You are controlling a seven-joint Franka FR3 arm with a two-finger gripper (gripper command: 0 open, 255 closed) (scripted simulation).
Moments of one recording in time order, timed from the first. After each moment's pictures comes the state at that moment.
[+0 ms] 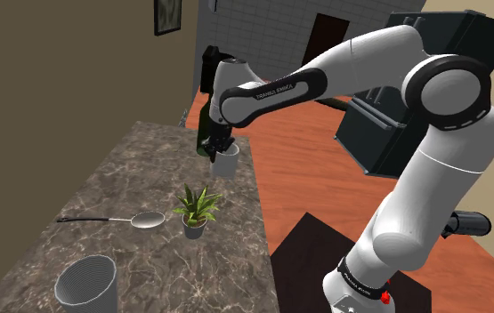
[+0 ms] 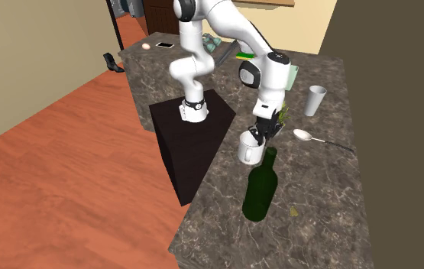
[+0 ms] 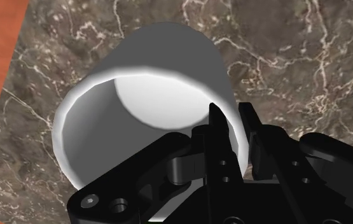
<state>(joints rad) 0.00 0.06 0.14 -2.10 -0.08 2.24 0.38</state>
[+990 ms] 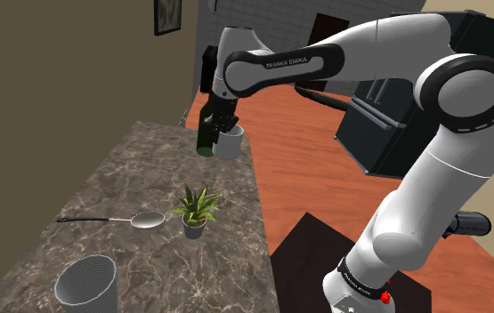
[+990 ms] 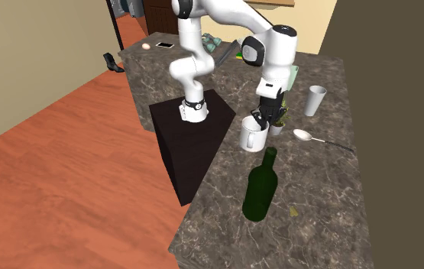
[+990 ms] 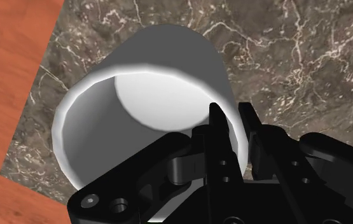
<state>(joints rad) 0.00 -0.01 0.13 -1.97 -0.06 2.05 0.36</state>
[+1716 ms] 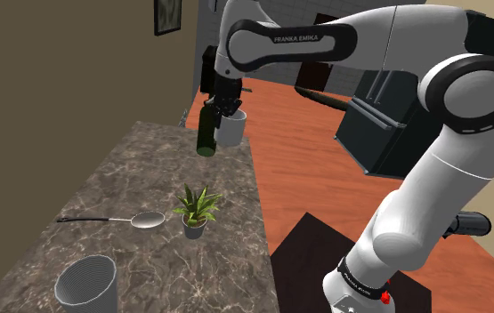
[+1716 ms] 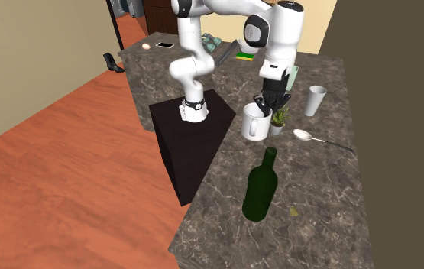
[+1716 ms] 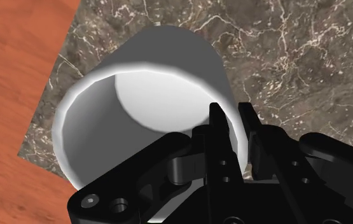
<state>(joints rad) 0.00 -0.03 0.14 -1.85 -0.05 1.90 0.35</state>
